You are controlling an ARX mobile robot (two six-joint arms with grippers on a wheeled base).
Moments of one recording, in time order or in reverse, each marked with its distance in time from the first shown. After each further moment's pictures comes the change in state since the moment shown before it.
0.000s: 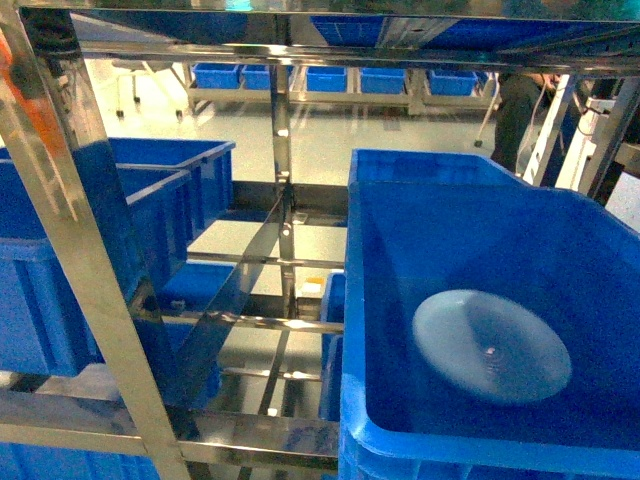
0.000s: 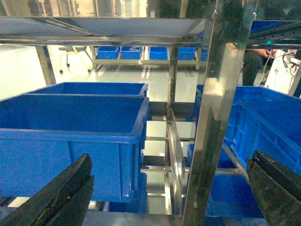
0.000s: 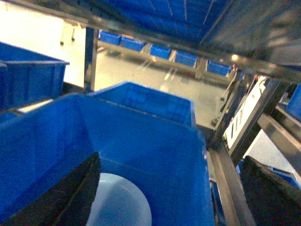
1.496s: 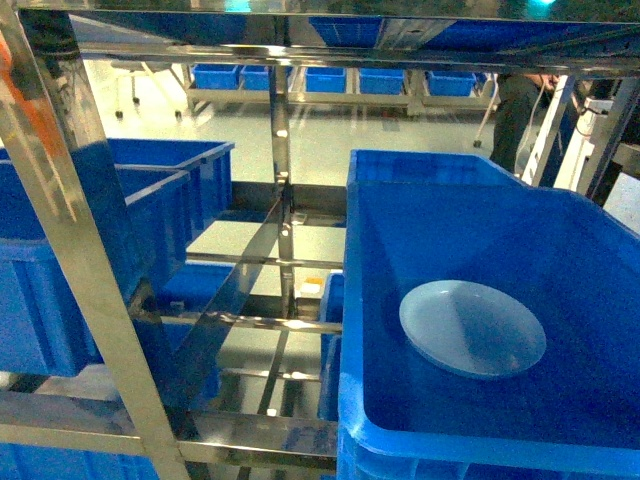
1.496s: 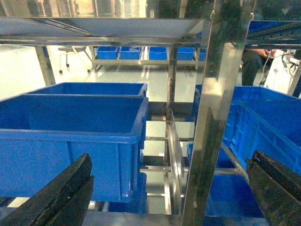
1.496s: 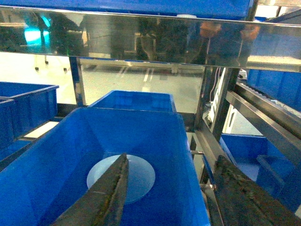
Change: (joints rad) left arm 0.000 0.000 0.000 0.000 0.000 0.000; right arm 0.103 -1.341 -0.227 -1.114 0.268 0.176
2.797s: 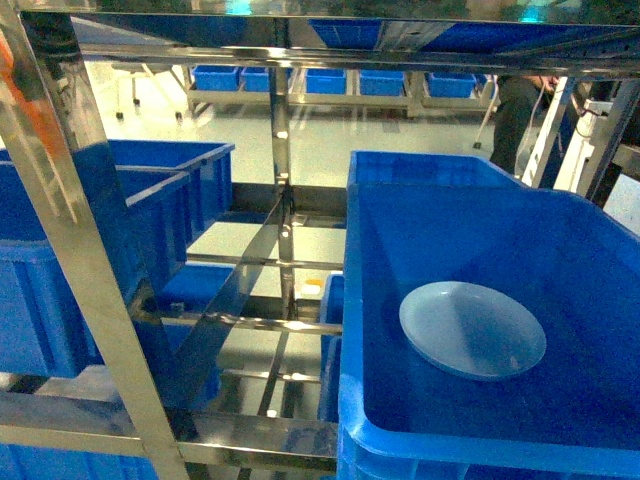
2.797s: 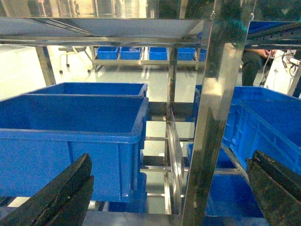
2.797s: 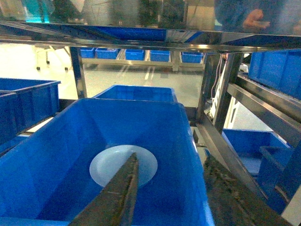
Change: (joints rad) left arm 0.000 0.000 0.000 0.000 0.000 0.000; right arm 0.002 -0.267 -0.093 -0.175 0.001 0.013
